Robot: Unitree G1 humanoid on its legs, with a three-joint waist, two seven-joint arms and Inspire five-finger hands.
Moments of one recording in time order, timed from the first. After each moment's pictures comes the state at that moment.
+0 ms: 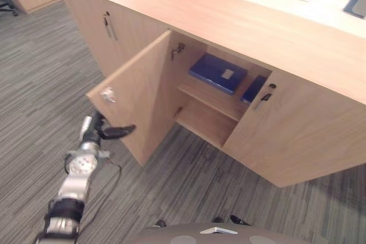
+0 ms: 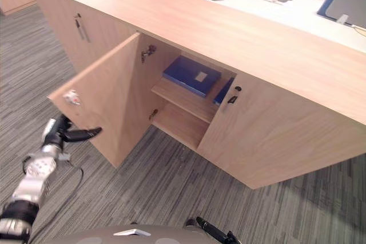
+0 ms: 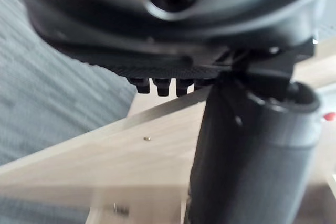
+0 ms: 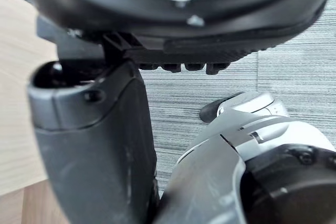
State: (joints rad) left arm 0.08 0.48 -0.13 0.27 -0.27 -0.06 0.04; right arm 0.21 -0.06 -0.38 1.12 0.14 -0.03 0.08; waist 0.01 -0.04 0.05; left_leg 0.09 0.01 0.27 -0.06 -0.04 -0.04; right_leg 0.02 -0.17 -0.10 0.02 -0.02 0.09
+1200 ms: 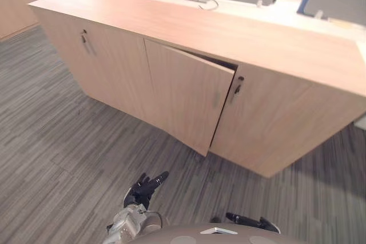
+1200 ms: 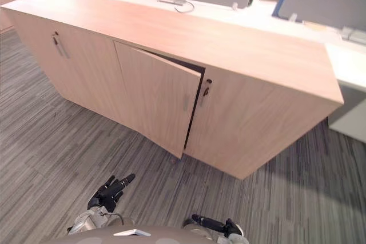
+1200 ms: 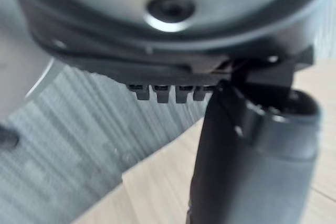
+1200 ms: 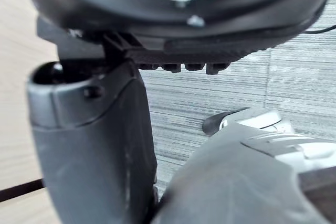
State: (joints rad) left arm 0.14 0.07 0.10 0.88 -0.56 -0.12 -0.04; right arm 0.07 -0.11 -0.27 1.18 0.05 -0.01 0.01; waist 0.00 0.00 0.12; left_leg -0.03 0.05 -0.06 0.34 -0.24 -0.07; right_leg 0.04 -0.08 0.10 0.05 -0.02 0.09
